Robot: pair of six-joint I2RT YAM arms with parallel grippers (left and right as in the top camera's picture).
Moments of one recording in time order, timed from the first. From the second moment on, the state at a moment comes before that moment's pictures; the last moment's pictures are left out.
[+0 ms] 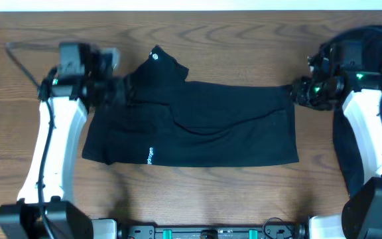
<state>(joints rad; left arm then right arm) 0.02 1.56 1.38 -0.89 0.34 -0.03 -0.08 1.61 1.31 -0.91 -0.32 0.20</state>
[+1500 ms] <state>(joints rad) -0.06 2.35 1.84 -0.69 0.27 0.09 -0.11 1.82 1.34 -0.71 -0.32 0.27</state>
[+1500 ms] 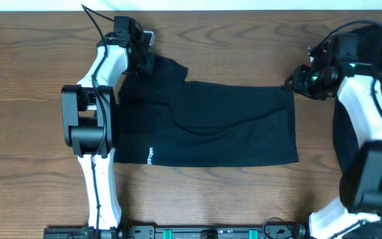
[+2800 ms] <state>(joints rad) -0.06 2.05 1.84 -1.00 0.10 0.09 -0.15 2.07 1.35 -0.55 -0.43 0.18</state>
